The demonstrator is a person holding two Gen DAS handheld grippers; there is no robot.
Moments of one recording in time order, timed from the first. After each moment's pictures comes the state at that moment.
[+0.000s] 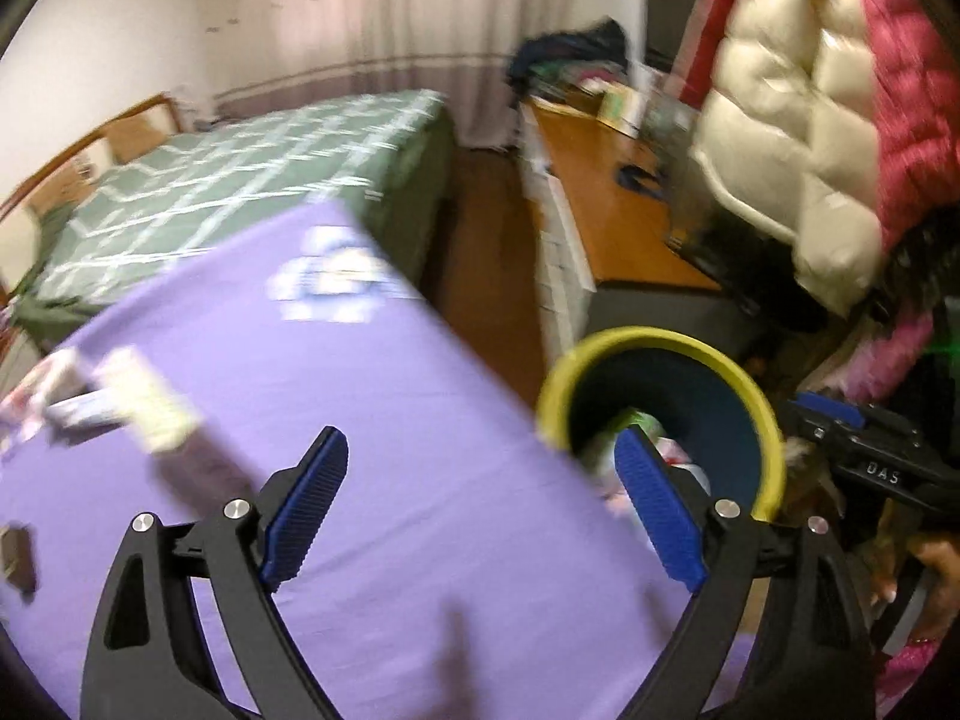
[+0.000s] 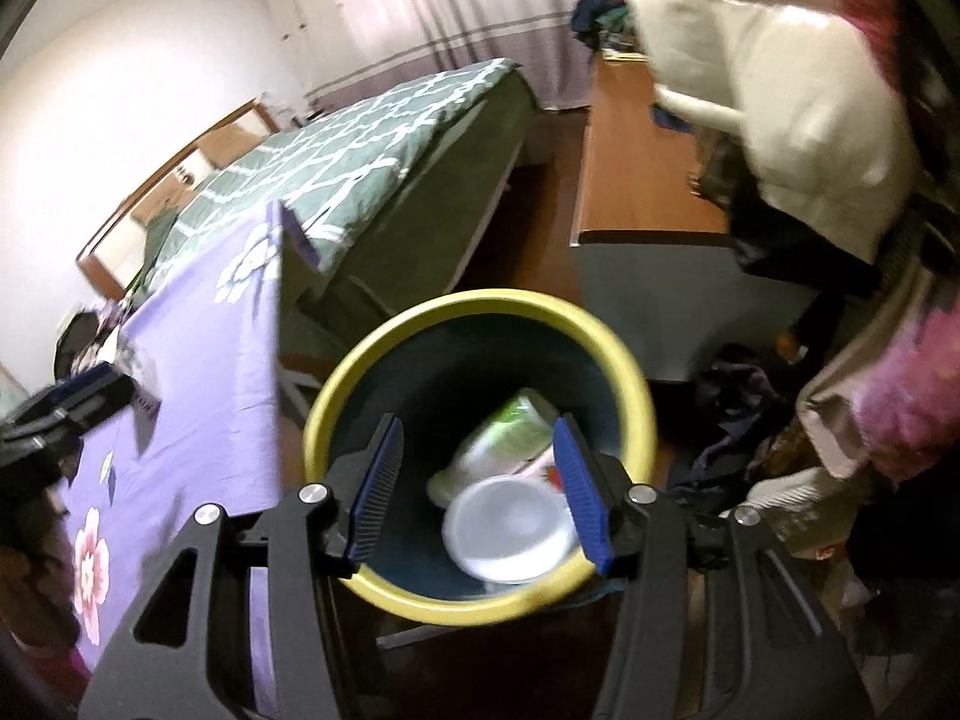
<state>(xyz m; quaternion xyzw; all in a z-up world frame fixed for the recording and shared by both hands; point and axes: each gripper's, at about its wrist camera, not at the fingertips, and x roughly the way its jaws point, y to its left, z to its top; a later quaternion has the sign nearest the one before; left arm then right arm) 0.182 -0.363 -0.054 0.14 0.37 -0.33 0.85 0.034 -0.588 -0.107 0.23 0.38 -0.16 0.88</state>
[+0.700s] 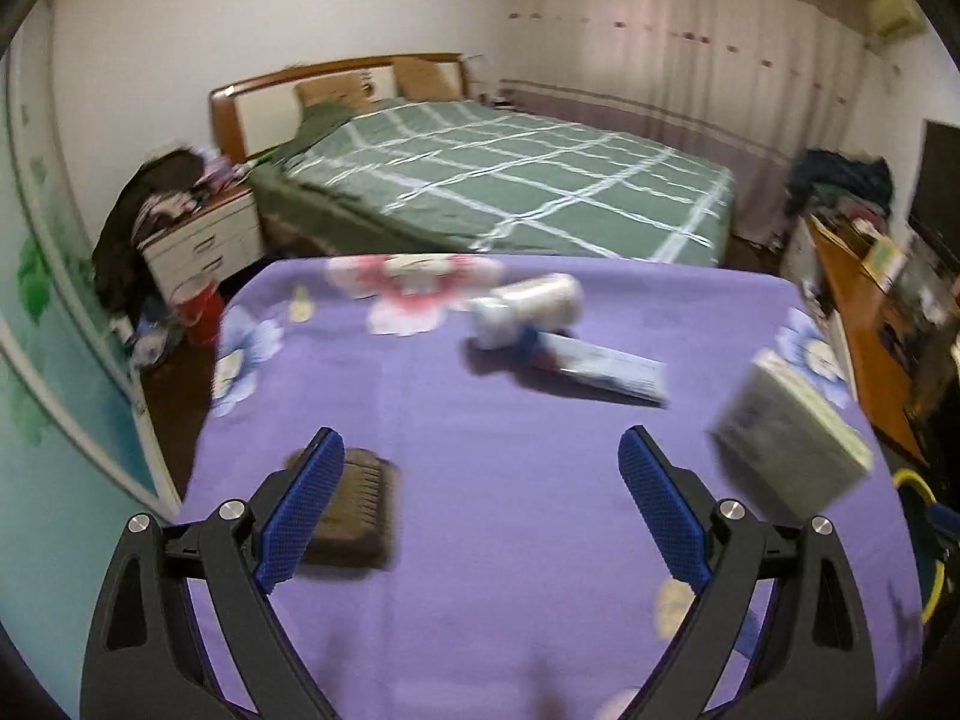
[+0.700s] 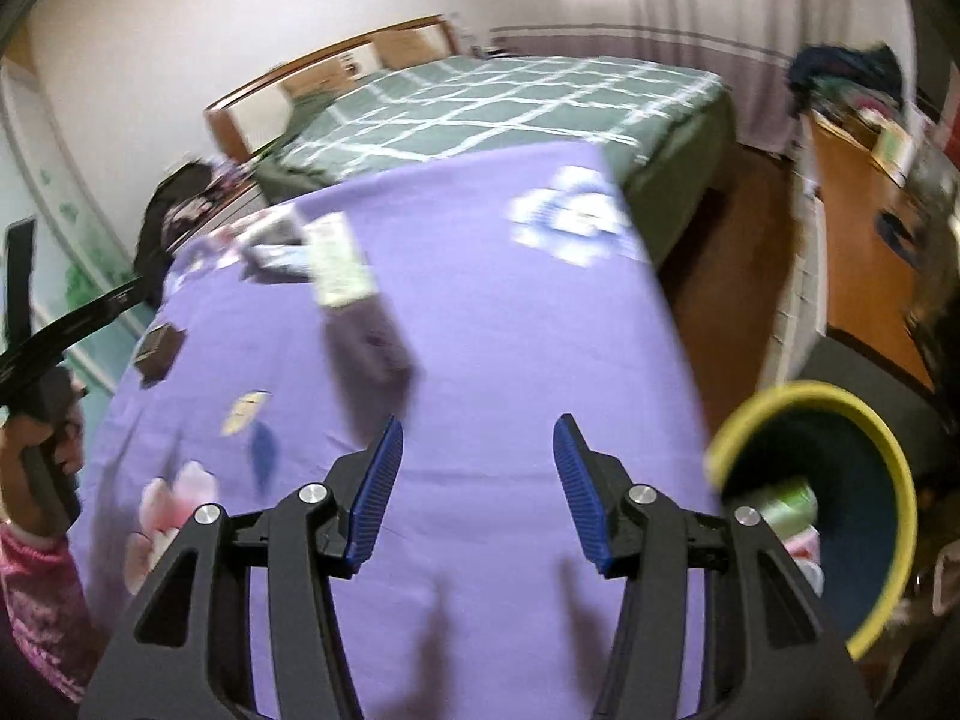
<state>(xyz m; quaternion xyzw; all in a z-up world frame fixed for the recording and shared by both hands) 0.327 -0.033 -0.061 0.01 0.37 -0.06 0.93 0.185 -0.373 -0.074 0.10 0.42 0.02 0.90</state>
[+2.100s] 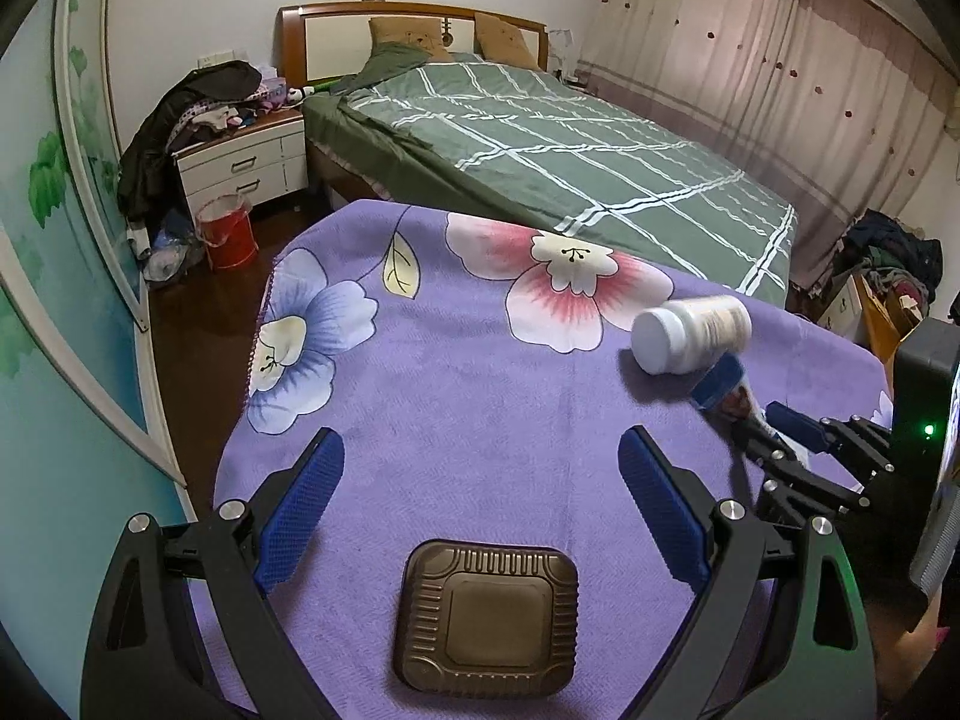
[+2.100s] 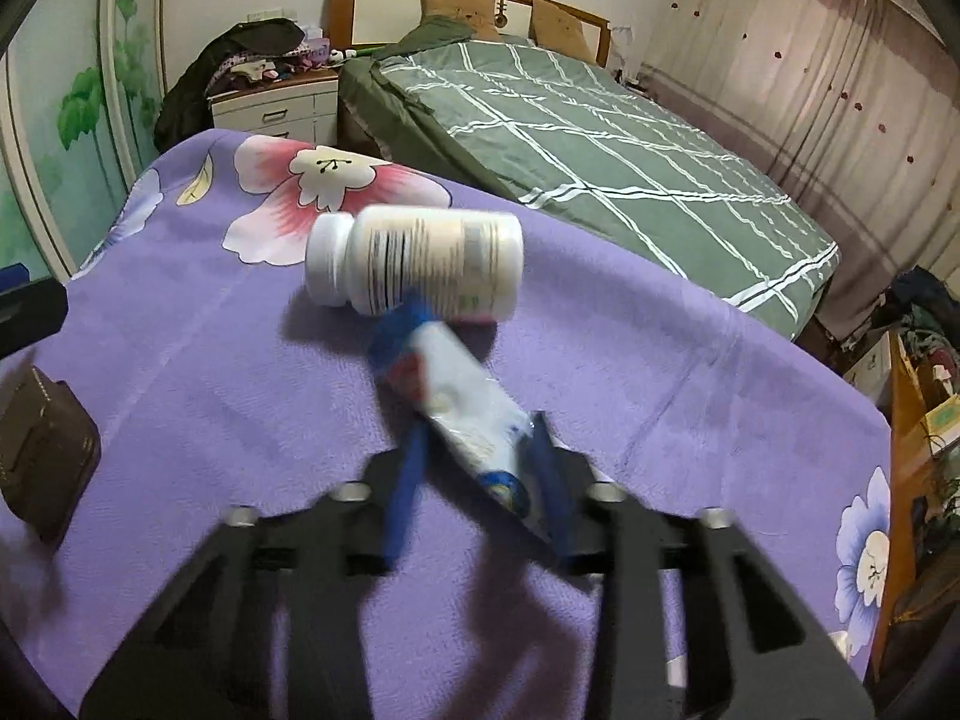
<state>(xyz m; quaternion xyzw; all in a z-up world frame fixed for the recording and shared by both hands) 0.409 0.045 -0.111 -0.07 0.41 -0.01 0.91 0.435 -0.157 -0.138 -0.14 0.42 0.07 0.89</state>
